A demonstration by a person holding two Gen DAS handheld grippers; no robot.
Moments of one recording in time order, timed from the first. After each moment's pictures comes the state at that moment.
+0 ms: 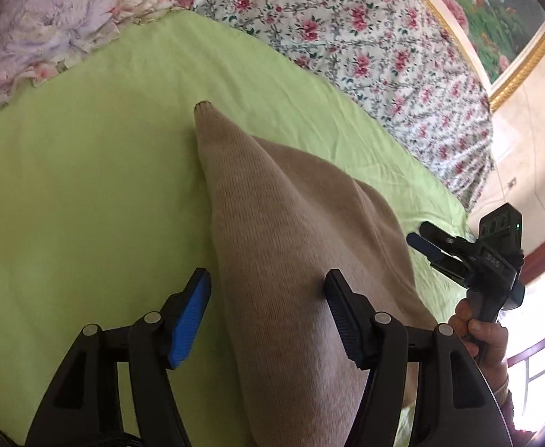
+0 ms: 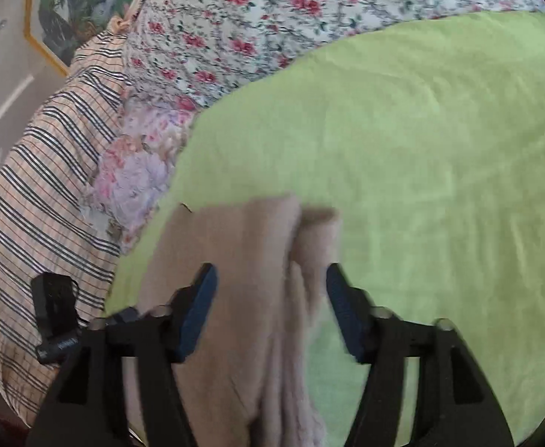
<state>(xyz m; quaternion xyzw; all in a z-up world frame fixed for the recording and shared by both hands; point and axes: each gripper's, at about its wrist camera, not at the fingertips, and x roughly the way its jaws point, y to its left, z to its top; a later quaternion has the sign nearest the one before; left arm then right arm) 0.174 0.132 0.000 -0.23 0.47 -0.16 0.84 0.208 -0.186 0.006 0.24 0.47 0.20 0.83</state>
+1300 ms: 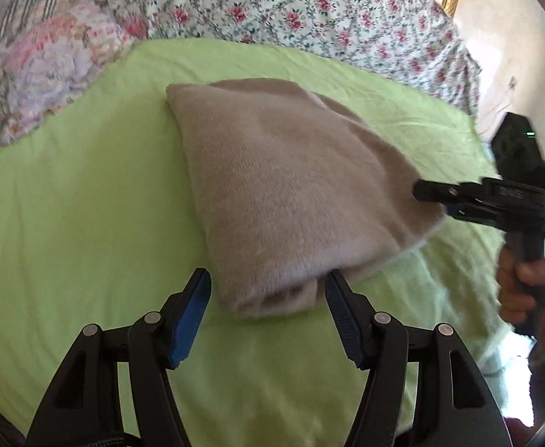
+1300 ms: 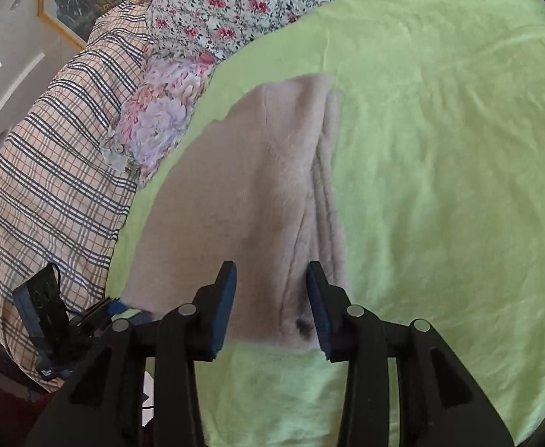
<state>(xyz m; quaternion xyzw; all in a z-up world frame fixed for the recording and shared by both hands) 0.015 0.043 0.013 -0.03 0.45 -0.13 0.88 0.052 -0.184 -0.002 0.24 0.49 0.22 0.81</state>
